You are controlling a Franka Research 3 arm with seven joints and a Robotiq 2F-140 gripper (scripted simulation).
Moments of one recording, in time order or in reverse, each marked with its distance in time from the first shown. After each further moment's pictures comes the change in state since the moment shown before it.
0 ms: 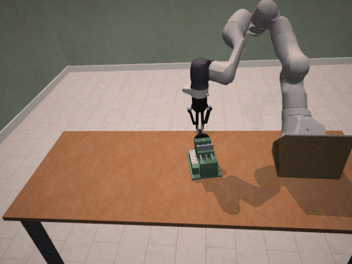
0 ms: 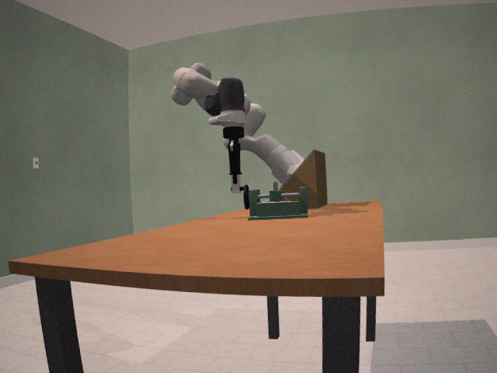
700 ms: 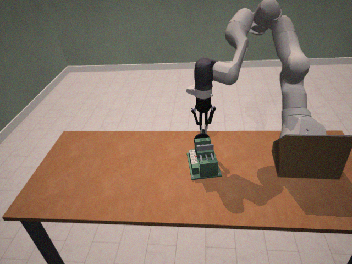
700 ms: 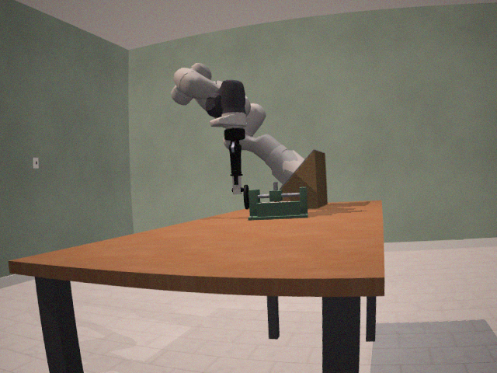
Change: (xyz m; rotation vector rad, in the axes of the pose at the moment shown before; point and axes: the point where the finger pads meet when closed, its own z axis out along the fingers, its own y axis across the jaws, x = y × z) arm 0.000 0.020 0.004 -0.002 0.002 -0.006
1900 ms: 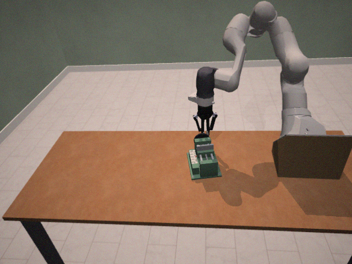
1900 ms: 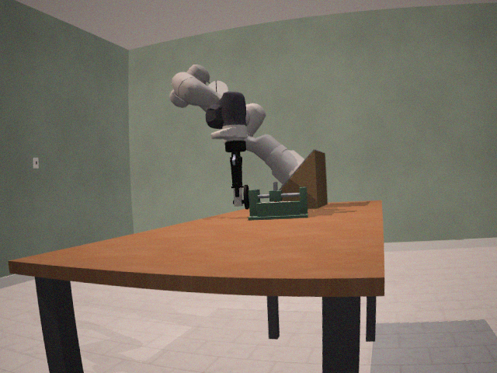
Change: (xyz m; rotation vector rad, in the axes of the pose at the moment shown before) arm 0.000 0.010 0.043 -0.007 0.000 0.000
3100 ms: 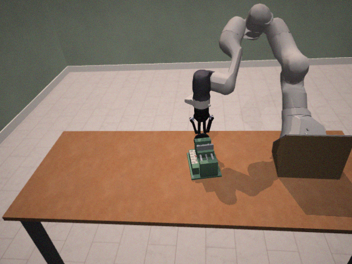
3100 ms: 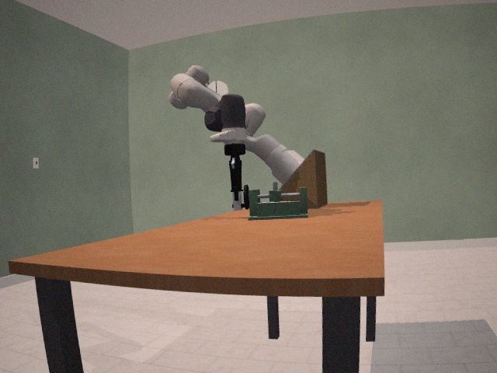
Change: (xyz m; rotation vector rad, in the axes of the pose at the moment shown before) arm 0.000 -0.019 0.013 0.001 -0.001 0.006
